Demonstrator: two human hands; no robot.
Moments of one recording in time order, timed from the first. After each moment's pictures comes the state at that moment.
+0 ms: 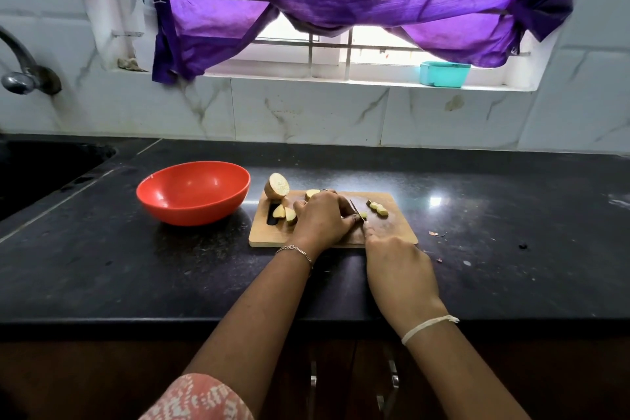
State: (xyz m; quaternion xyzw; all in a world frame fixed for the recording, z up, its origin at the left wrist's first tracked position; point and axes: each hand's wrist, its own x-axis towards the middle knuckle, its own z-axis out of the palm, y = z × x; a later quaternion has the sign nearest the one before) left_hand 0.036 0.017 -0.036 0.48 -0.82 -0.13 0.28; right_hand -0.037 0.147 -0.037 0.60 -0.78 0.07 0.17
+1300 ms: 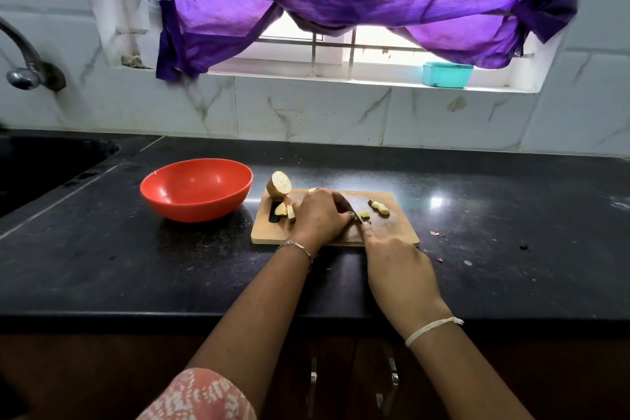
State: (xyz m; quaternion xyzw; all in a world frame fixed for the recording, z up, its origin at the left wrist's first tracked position) left_hand 0.039 0.010 -0.038 0.50 -0.79 -0.18 0.30; right_hand -0.036 0.152 -0.035 0.62 -0.76 0.08 0.16
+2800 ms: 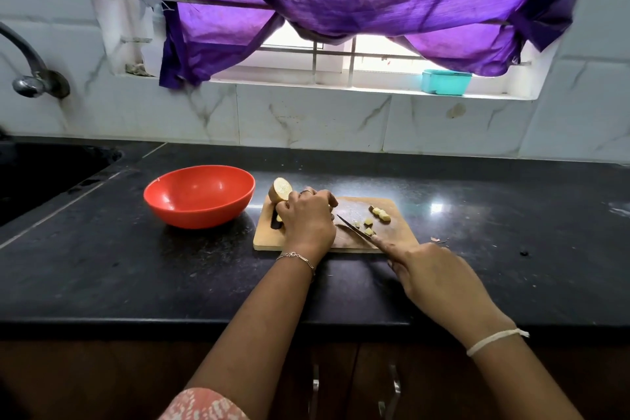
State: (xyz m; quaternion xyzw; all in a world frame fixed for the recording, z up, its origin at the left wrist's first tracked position) left_hand 0.050 0.022 -0.036 0.56 -0.77 -0.05 0.31; right_hand -0.079 0.175 -0.020 0.67 -0.73 0.10 0.12
